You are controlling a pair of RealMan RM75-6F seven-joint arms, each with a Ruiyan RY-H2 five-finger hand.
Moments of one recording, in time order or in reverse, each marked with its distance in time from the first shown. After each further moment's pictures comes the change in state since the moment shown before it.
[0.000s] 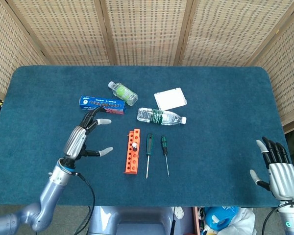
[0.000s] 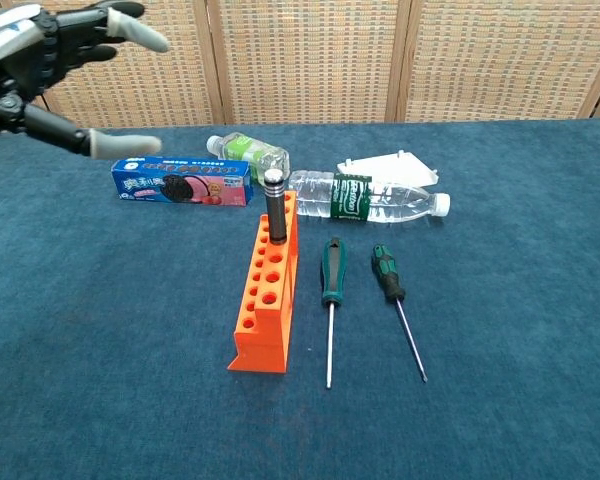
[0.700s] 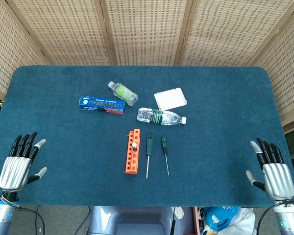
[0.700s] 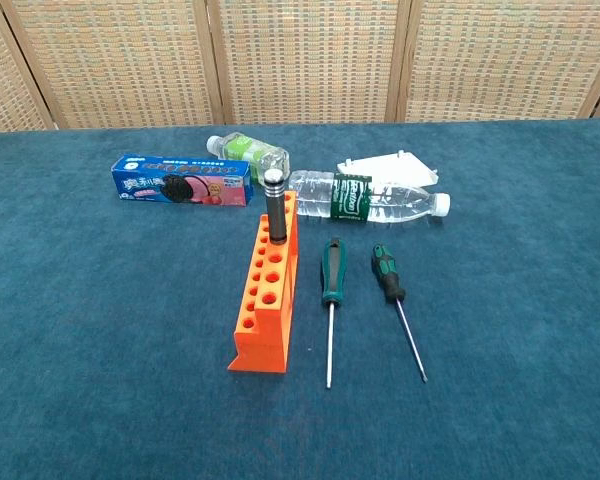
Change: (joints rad) left arm 0.336 0.231 0.223 0.001 0.012 0.253 0.547; right arm 0.006 -0.020 -0.005 -0.013 -0.006 -0.010 -0.075
